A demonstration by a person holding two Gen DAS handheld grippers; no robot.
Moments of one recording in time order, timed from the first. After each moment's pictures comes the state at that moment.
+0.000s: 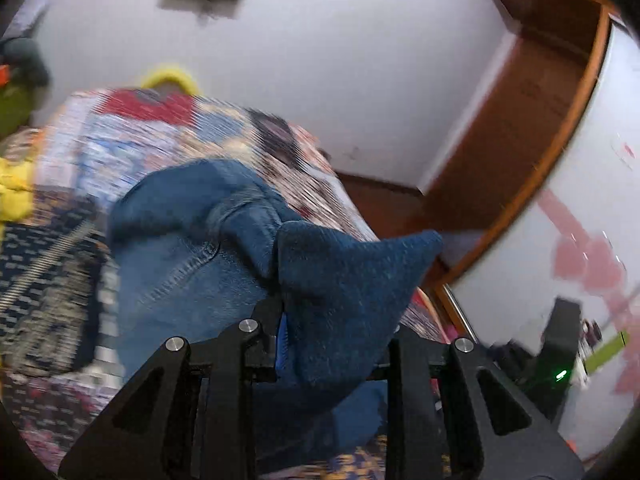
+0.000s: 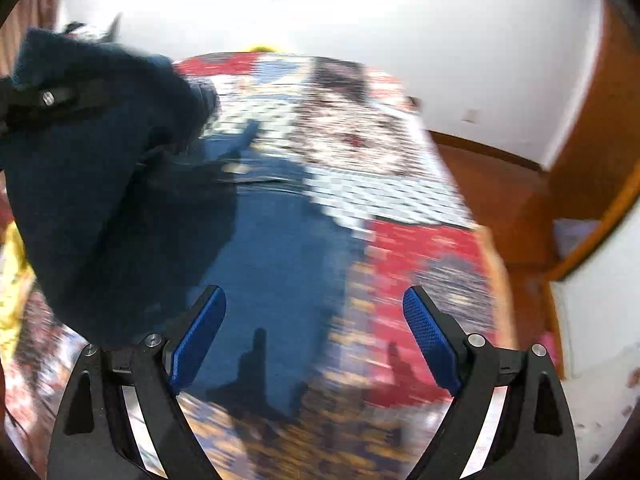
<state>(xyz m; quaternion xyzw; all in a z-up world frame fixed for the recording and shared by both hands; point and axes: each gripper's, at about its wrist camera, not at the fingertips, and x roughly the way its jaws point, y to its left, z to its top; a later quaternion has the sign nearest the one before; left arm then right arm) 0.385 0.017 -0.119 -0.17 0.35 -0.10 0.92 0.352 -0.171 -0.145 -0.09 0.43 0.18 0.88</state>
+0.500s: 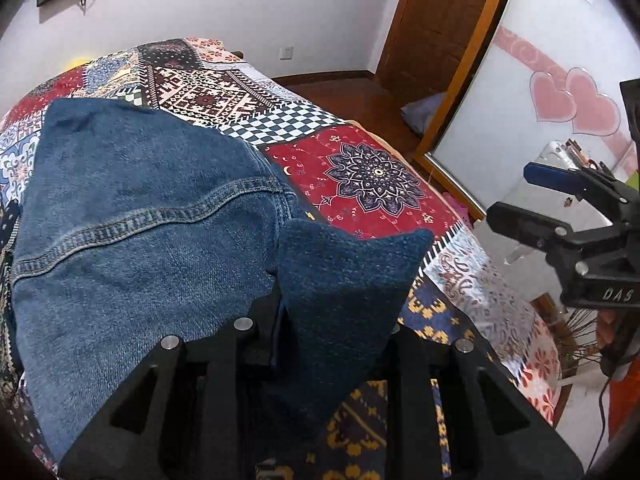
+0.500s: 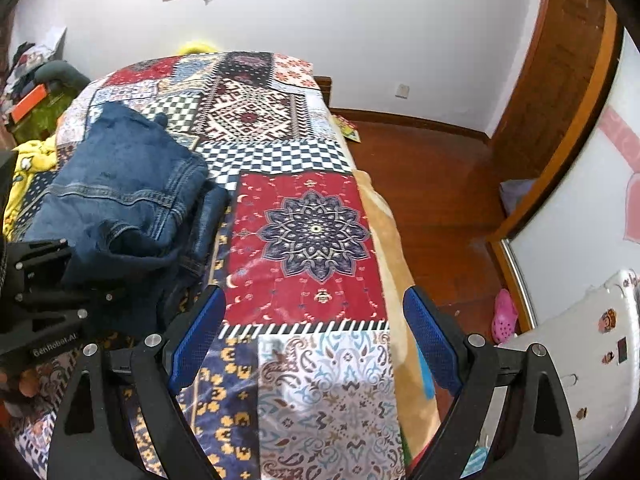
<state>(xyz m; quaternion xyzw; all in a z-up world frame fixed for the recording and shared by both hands) 0.359 -0.094 -0.204 0.00 0.46 -0.20 0.86 0.331 -0.267 -0.144 -0.08 0.44 0.11 0.89</state>
